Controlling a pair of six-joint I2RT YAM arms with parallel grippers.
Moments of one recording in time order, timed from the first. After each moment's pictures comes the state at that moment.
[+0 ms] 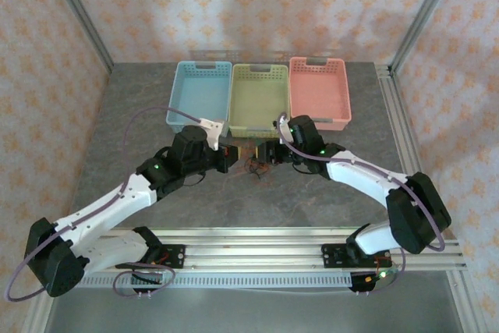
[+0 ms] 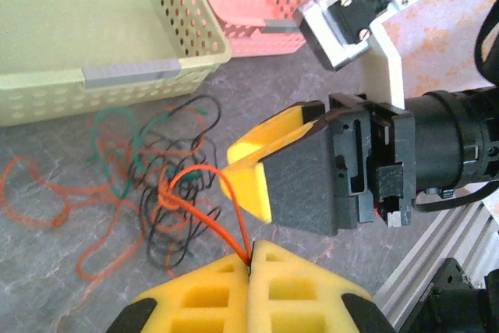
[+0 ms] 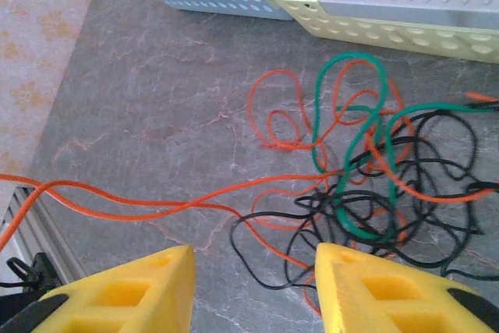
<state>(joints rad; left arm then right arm) -0.65 1.06 0.80 -0.24 0.17 -0.52 0.60 1.40 0.82 -0.10 -0.41 0.51</state>
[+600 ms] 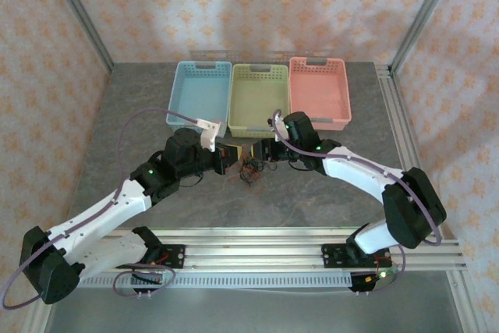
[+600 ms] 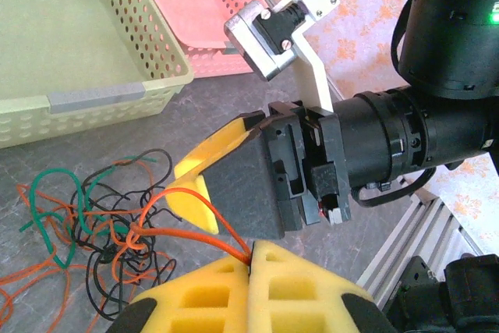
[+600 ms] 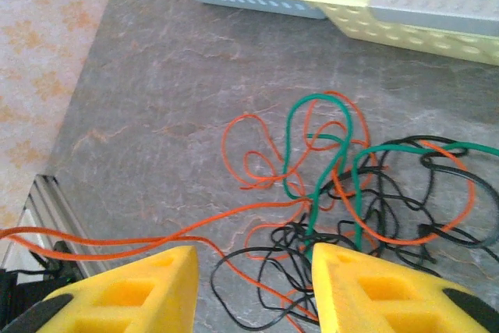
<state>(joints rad) -0.65 1.00 0.77 -0.19 0.22 -0.52 0.62 1.44 0.87 -0.09 -0.45 0.50</state>
